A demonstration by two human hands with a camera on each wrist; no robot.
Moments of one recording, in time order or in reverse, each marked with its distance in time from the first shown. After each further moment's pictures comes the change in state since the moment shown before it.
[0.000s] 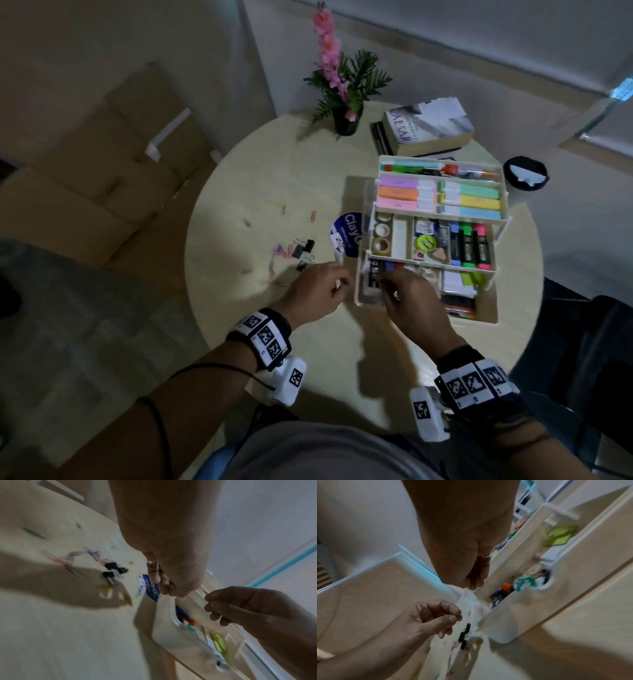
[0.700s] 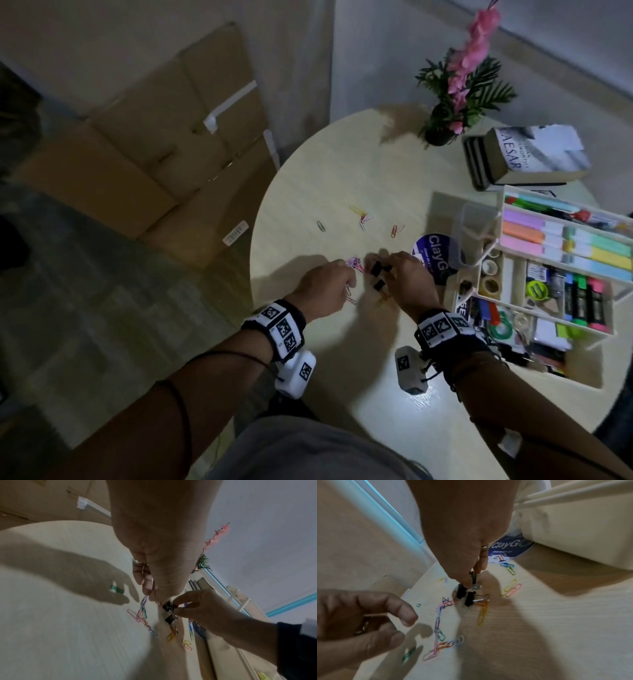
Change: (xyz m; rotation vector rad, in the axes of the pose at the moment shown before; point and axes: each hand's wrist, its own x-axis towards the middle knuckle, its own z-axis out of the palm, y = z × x) left_hand -0.029 -0.164 -0.074 0.031 -0.081 -0.151; right_hand 0.147 -0.066 0.148 -0.237 -0.152 0.080
